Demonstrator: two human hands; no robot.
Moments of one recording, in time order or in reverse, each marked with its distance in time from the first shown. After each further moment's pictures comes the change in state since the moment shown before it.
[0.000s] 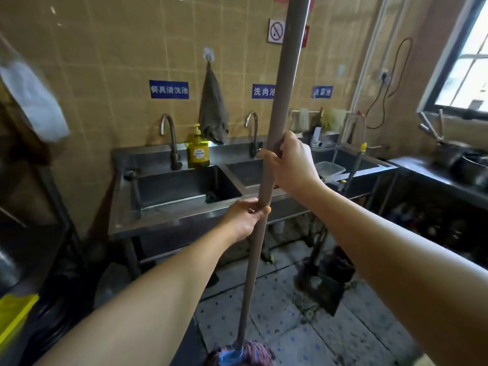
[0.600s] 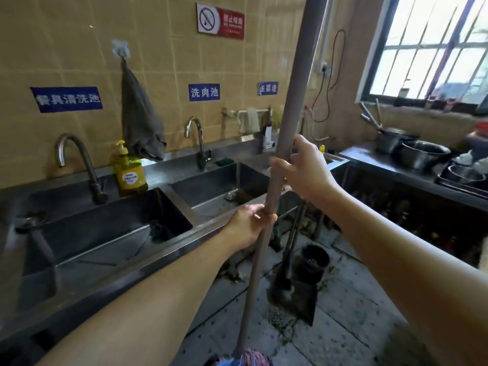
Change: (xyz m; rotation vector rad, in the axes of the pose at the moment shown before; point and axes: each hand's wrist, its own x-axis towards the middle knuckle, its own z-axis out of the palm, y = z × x) left_hand 0.214 0.013 0.079 -0.141 -0.318 0.115; right_hand 0.158 0.144 -0.023 0.078 0.108 0.106
